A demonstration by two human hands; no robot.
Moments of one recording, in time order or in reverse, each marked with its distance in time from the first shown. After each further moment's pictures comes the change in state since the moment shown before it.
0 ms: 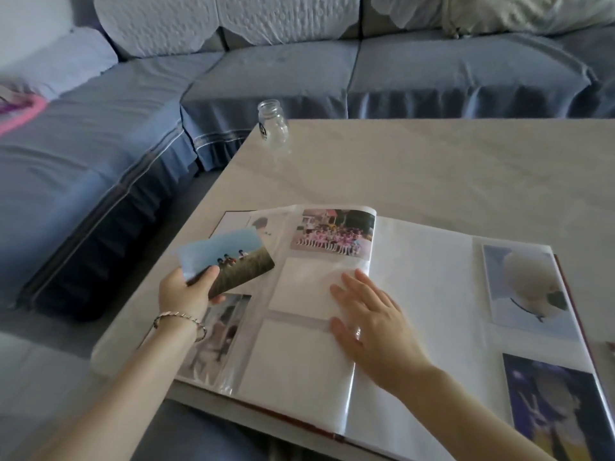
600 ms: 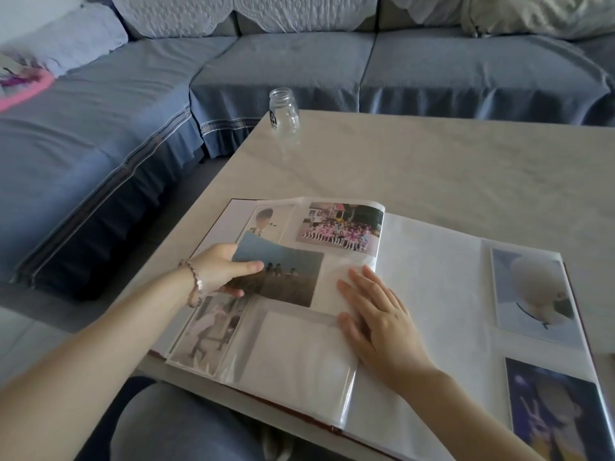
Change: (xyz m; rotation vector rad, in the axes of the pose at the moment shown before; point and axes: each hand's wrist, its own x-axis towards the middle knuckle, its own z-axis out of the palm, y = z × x) left_hand 0.021 0.021 0.009 0.379 -0.690 -0.127; right_hand -0.001 0.008 0.004 0.119 -0.020 -0.040
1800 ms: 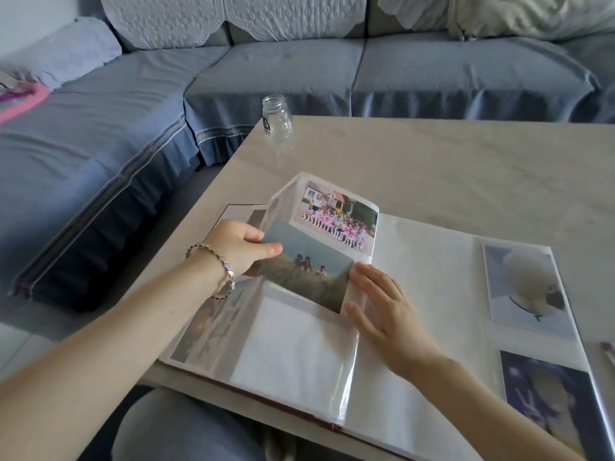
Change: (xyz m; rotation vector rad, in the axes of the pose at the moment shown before) left_hand -0.033 0.054 0.020 0.101 0.248 0.140; right_hand 0.002 0.003 -0.016 0.248 0.011 0.098
